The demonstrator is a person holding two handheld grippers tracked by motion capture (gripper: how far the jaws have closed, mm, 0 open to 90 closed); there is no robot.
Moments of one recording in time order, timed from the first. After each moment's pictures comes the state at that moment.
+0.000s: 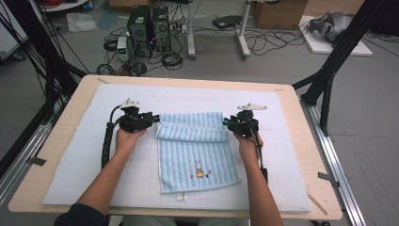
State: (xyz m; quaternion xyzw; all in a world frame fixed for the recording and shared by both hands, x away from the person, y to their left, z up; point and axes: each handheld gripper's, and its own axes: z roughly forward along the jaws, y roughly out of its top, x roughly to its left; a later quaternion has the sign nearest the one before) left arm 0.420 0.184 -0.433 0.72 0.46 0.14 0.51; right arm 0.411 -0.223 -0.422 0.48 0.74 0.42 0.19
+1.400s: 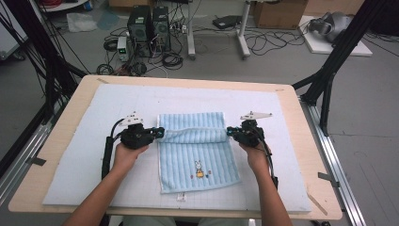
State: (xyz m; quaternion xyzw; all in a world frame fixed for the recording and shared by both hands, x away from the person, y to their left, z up) left arm 0.357 0.169 -0.426 0.75 0.36 0.11 0.54; right arm 0.375 -0.234 -0.416 0.42 0.79 0.43 0.15
